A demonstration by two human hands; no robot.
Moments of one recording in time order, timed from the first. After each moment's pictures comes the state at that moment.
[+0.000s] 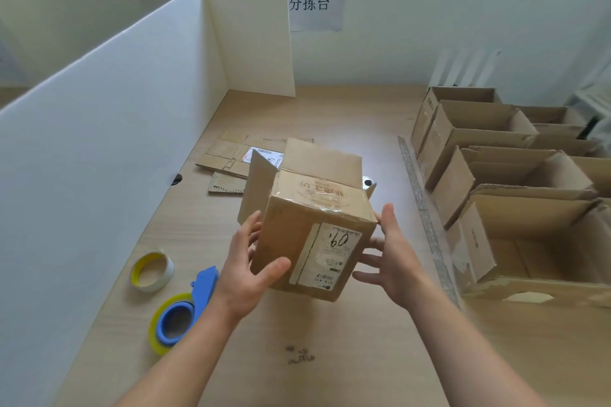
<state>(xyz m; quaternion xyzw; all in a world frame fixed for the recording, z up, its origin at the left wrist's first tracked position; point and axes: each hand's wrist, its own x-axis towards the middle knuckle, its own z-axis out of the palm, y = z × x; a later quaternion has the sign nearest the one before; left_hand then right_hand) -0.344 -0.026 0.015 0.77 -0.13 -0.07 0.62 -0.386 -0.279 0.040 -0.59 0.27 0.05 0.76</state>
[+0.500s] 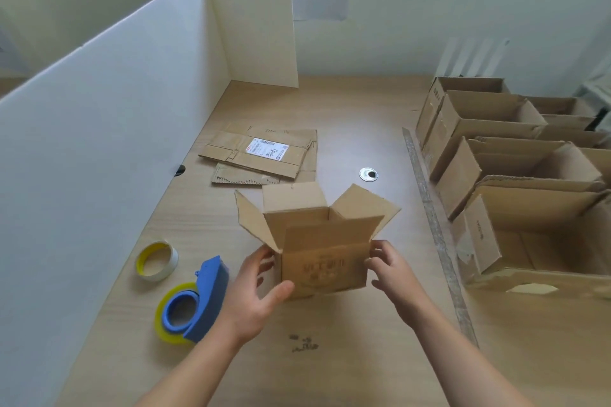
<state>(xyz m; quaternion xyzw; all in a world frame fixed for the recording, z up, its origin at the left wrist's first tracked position) -0.378 -0.014 -0.010 0.82 -0.12 -0.13 0.54 -0.415 -0.280 -0.017 -0.71 0.23 0.05 0.66</state>
